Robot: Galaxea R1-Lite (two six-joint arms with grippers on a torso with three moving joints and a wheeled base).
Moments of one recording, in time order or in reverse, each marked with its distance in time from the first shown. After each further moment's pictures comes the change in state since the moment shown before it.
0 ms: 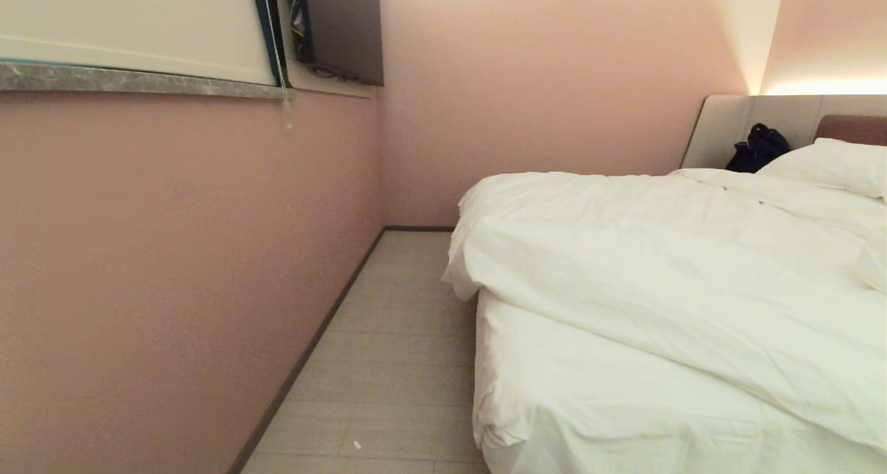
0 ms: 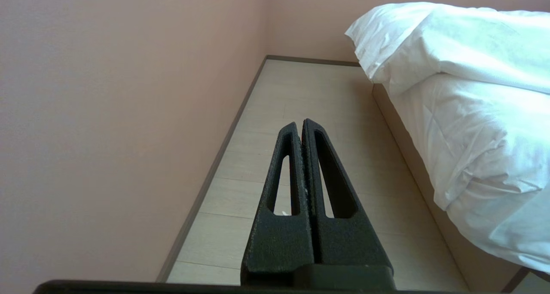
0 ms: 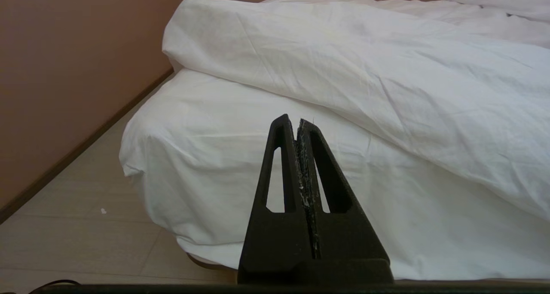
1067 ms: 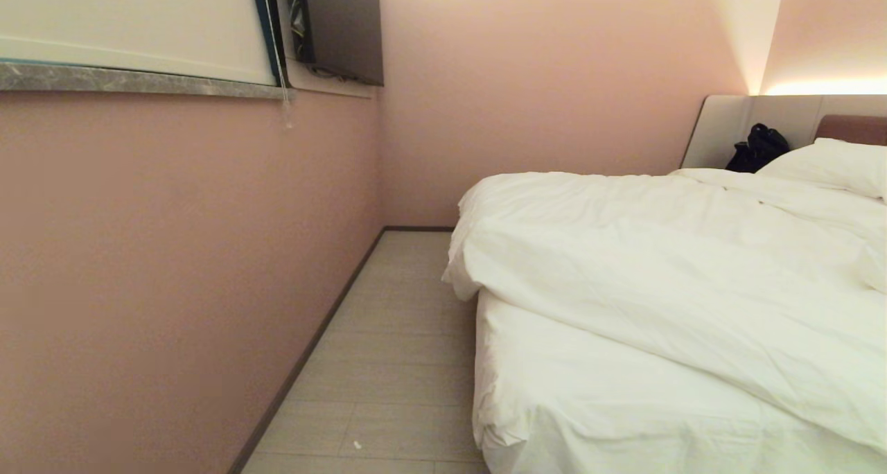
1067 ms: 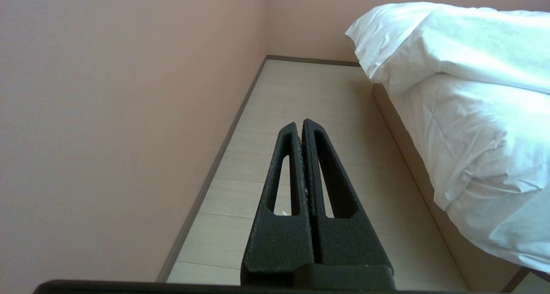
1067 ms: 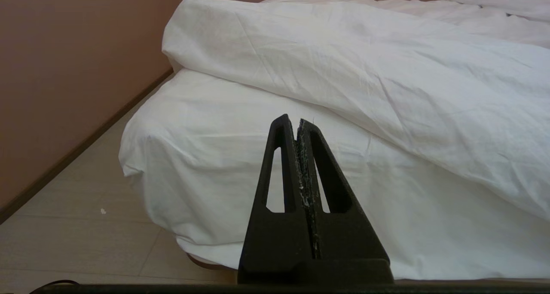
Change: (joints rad) left arm 0.000 0.000 0.000 0.000 -0.001 0.000; right arm 0.000 0.000 0.000 0.000 0.000 0.000
